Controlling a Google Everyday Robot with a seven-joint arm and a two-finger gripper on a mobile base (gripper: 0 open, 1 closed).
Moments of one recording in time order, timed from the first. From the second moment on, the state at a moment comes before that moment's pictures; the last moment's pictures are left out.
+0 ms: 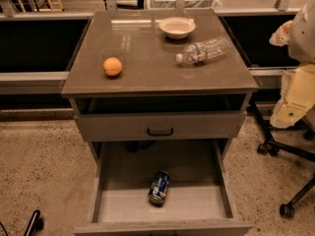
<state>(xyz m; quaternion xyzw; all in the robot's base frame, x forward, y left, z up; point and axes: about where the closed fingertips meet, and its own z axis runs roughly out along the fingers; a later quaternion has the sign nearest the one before) 0.438 -0.216 0.978 -0.60 0.78 -0.04 0.16</state>
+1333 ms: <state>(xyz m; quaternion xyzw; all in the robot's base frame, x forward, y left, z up) 0.394 -0.150 0.835 -0.63 0.73 0.19 0.17</state>
